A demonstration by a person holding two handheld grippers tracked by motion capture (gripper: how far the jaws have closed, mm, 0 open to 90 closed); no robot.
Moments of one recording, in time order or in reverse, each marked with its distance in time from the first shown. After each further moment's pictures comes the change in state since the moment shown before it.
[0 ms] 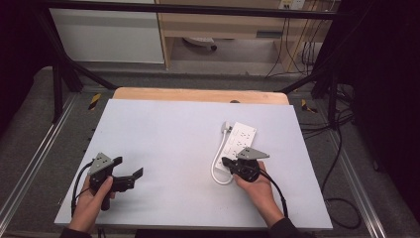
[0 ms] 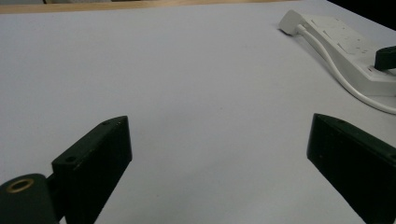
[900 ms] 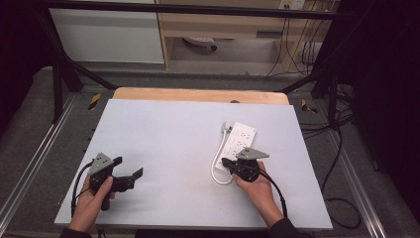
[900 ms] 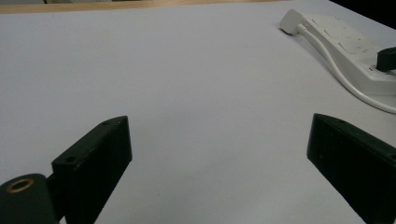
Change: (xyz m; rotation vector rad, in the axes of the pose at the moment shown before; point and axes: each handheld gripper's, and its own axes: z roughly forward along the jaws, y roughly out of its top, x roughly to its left) left arm 0.000 0.000 0.000 0.002 0.003 0.001; right arm 0.000 0.000 -0.001 0.017 0.006 0.011
